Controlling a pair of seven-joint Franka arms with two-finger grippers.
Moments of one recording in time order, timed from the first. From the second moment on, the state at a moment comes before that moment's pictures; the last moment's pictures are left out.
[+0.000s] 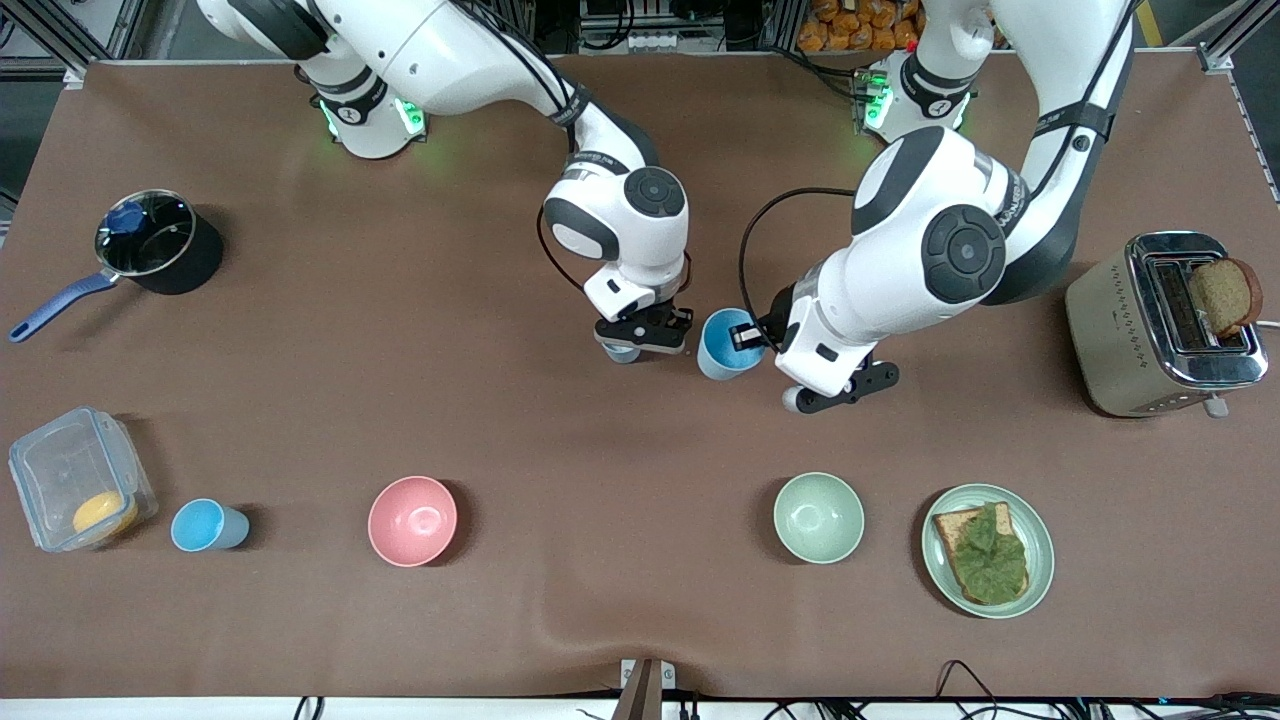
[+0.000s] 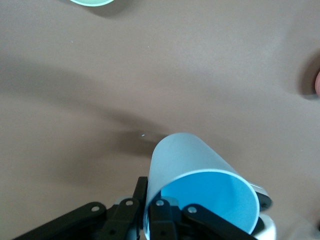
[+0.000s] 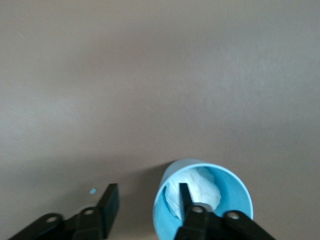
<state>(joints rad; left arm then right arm) -0.27 0.46 -0.28 -1.38 -0.23 1.81 -0.78 0.61 0.70 0.31 -1.53 -0.43 2.24 1.27</state>
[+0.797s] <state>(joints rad) -0.39 0.62 -0.29 -1.39 -0.16 1.94 -0.84 0.22 0.11 0.35 -1.80 -0.06 2.04 0.71</state>
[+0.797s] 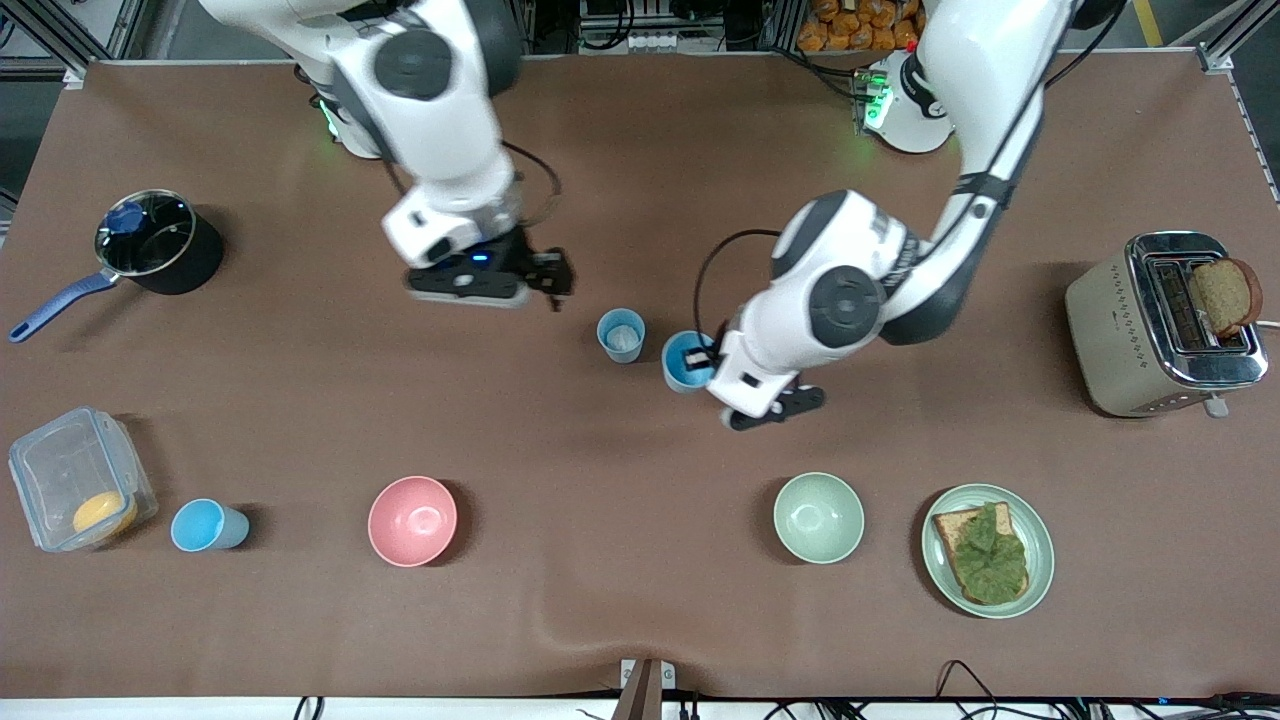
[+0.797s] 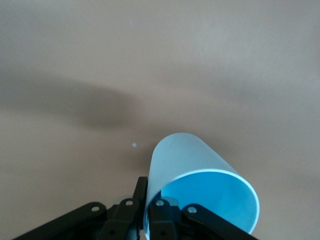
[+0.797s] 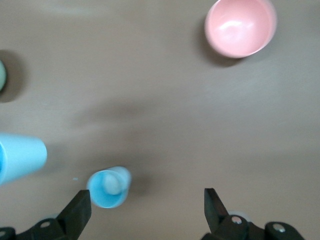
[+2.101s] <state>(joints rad) -0.56 0.71 -0.29 -1.39 -0.11 1.96 -0.98 0.10 0.01 -0.10 -1.70 0.04 1.72 -0.03</state>
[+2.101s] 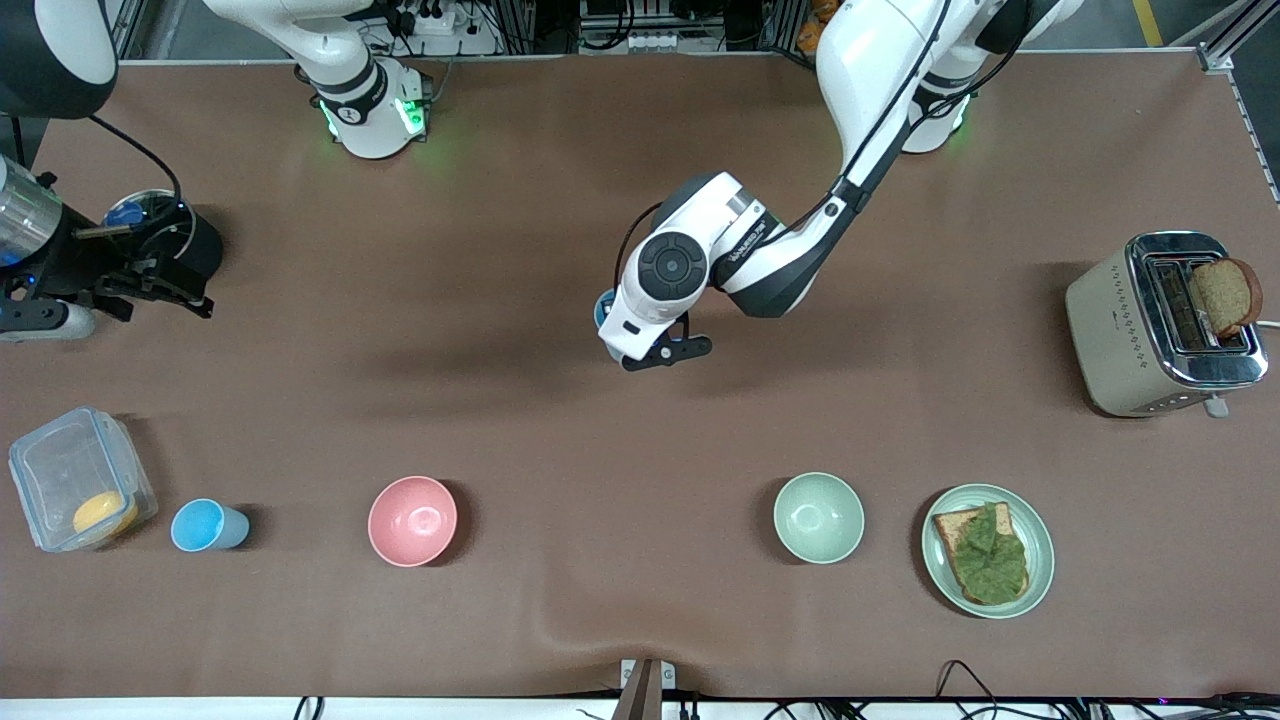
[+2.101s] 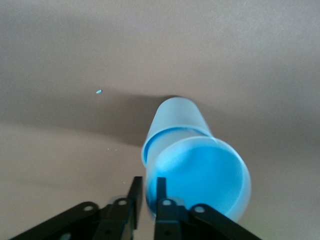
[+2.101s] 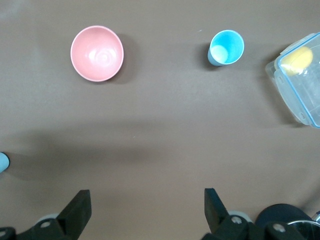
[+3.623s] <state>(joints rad) -0.01 0.19 -0.17 -1.37 0.03 1.52 -0.31 0.11 0.02 -0.11 -1.59 0.04 1.63 -0.03</state>
